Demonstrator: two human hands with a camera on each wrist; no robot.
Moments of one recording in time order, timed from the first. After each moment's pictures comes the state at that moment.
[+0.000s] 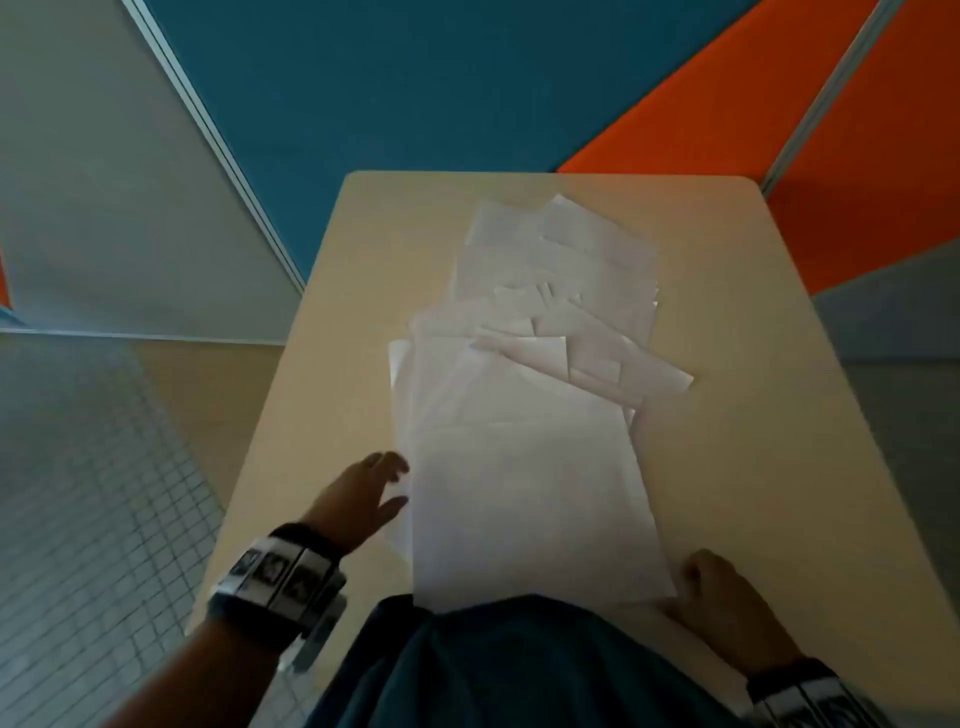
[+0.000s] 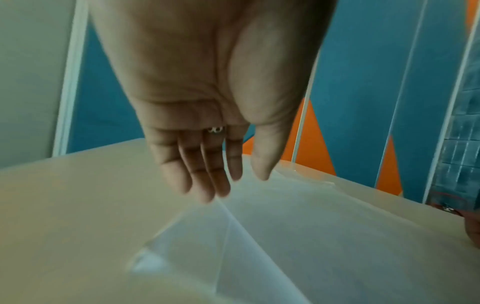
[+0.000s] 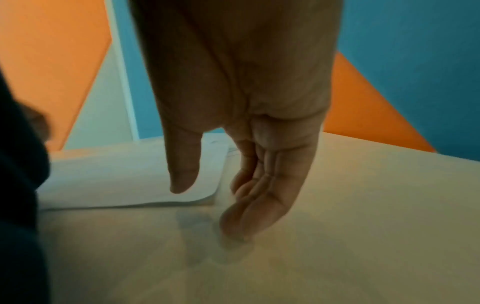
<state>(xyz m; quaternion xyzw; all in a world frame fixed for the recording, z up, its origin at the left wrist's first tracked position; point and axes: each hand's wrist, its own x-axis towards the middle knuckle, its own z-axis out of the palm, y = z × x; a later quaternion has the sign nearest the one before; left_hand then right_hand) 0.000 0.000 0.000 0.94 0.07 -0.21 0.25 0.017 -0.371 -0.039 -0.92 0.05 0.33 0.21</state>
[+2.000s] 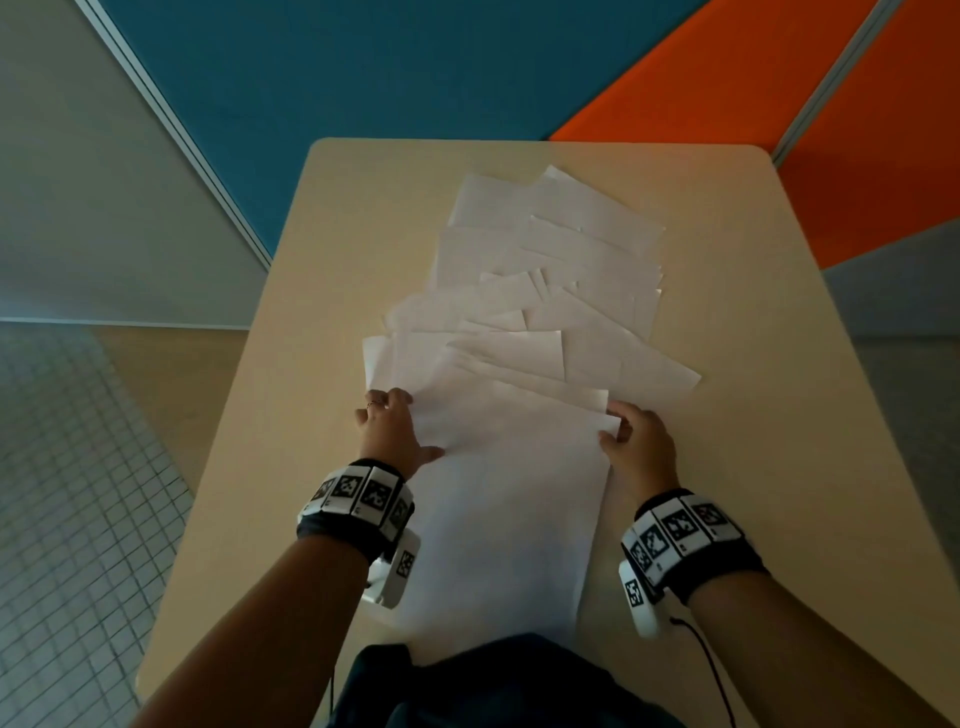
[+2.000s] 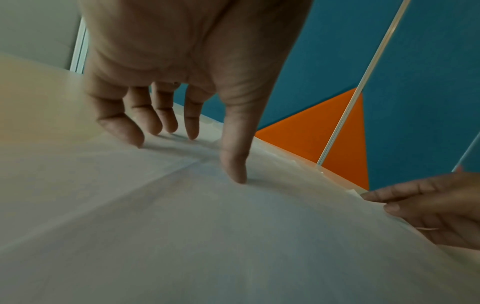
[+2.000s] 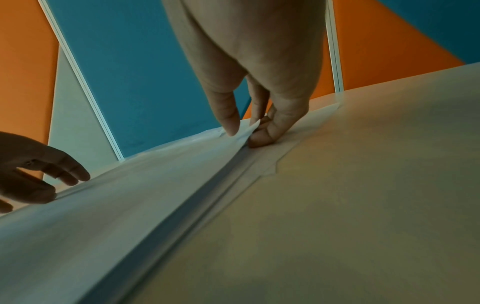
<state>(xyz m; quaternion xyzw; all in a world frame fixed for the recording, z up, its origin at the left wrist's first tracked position) 0.099 -0.032 -0.036 0.92 0.25 -0.17 0.24 0.153 -0.281 -0.064 -0.94 0.06 0.12 0.33</state>
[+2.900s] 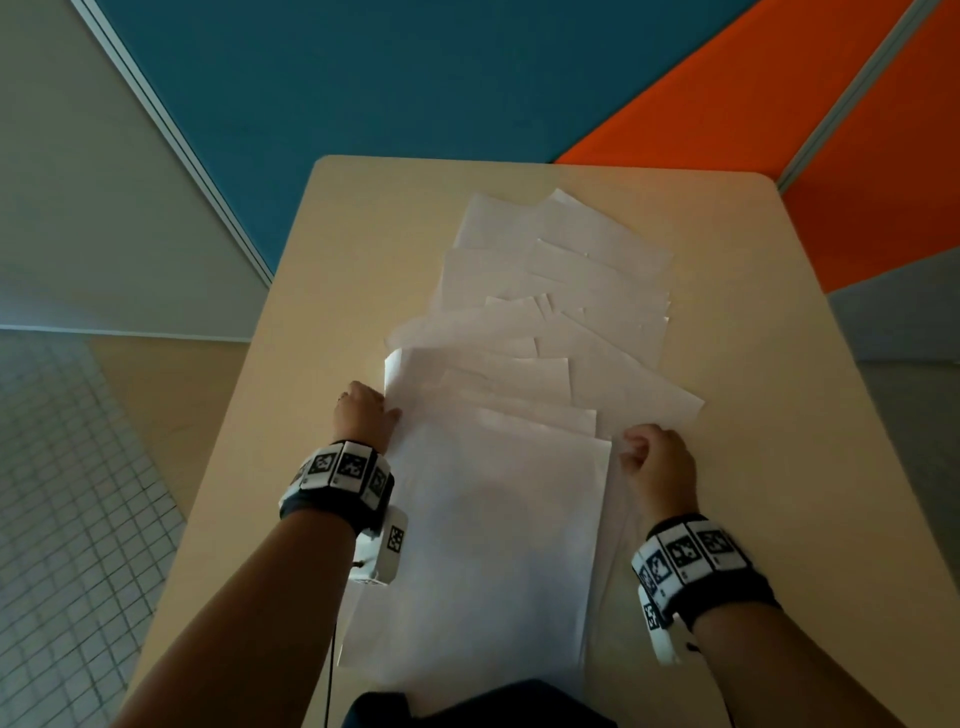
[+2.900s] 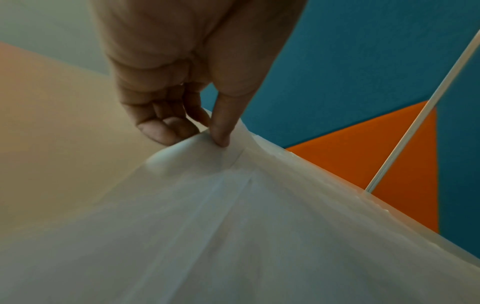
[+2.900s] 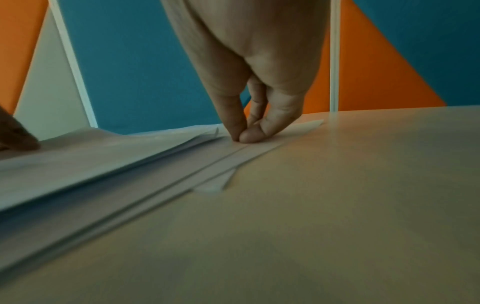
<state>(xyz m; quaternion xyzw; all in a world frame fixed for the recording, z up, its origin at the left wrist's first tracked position) 0.147 0.011 -0.043 0.86 0.37 -0.09 0.34 0.172 -0.286 -0.070 -0.94 0.09 0.08 0.31</state>
